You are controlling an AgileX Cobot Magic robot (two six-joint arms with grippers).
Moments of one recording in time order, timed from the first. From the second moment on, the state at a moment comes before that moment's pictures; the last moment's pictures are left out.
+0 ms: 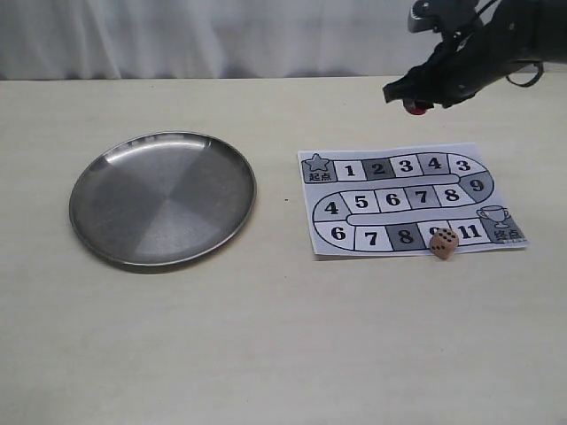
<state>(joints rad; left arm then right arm) 0.11 0.01 0.00 0.15 0.19 -0.09 0.10 2.02 -1.47 0.07 0.43 -0.19</state>
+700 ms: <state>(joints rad) 0.11 0.01 0.00 0.15 0.19 -0.09 0.09 2.17 -1.47 0.02 0.45 -0.16</state>
